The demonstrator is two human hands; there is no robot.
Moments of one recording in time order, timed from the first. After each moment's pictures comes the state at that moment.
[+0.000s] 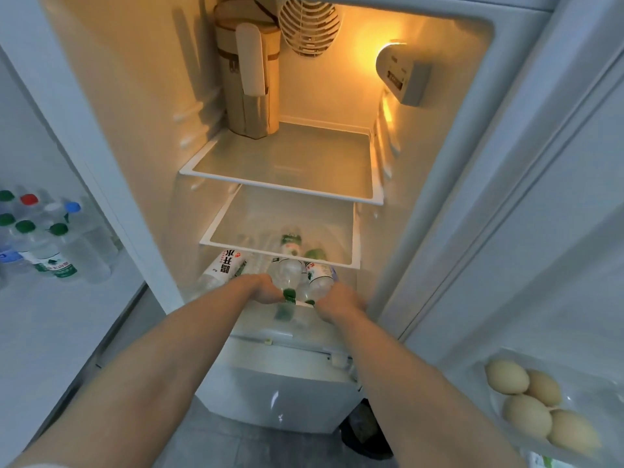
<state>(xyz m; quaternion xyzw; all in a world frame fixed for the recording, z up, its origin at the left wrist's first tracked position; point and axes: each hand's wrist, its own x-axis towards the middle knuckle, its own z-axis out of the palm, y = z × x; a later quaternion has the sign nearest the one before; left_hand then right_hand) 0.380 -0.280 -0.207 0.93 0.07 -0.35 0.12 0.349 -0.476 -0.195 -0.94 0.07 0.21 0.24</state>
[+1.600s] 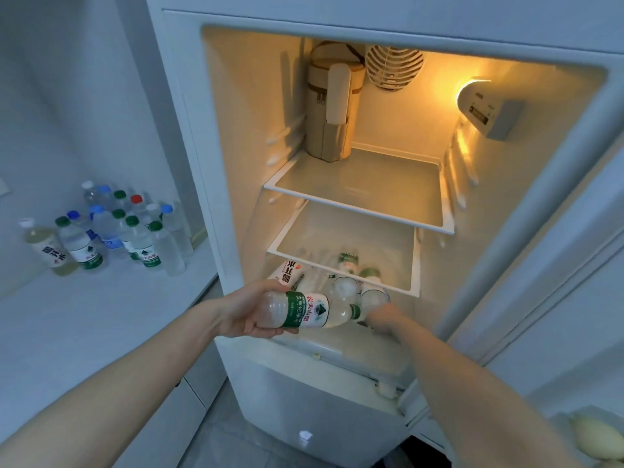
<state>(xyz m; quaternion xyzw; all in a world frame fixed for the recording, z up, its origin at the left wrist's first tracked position) 0.251 -0.181 -0.129 0.58 0.20 -0.31 0.72 0.391 -0.457 -0.215 -0.92 0.06 0.30 0.25</state>
